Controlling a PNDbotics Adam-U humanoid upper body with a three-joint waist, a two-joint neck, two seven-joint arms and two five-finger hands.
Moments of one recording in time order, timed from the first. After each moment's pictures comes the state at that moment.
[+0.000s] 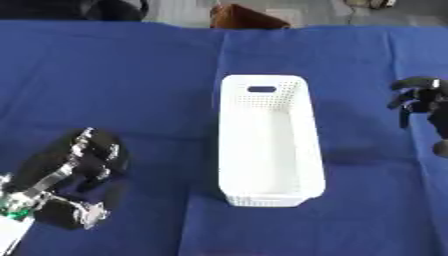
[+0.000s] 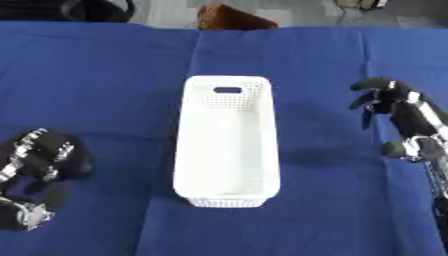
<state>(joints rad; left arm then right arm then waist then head) -0.11 0.64 -0.06 -1.82 -0.21 -0.90 -0.12 -0.52 -0.44 -0.08 -1.37 -0.22 -0.43 0.68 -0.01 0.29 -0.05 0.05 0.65</state>
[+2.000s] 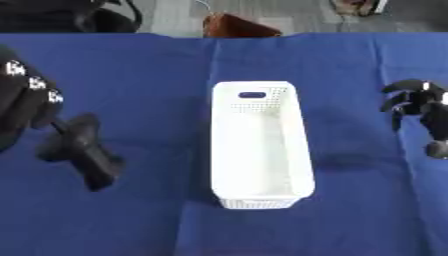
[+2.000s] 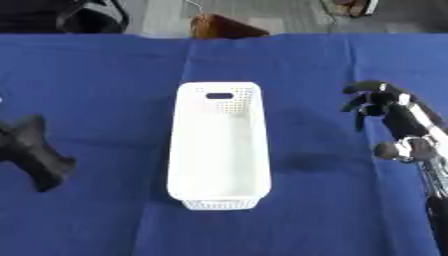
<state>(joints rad) -0.25 0.73 0.05 -1.98 0.96 -0.30 -0.50 -0.51 -0.44 -0.08 -1.38 -0.22 -0.42 0.69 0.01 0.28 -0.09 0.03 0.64</state>
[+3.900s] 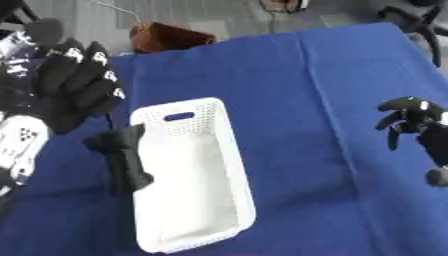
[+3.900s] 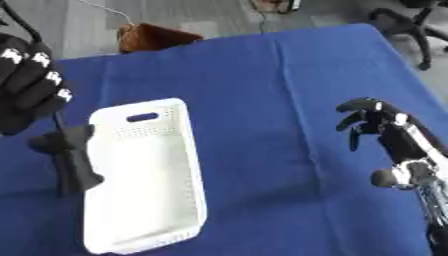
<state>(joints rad) -0.50 0.77 -0.03 -1.72 1.17 -0.01 -0.60 -0.64 -0.37 -0.01 -1.37 -0.21 -0.45 0.66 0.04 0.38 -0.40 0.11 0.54</state>
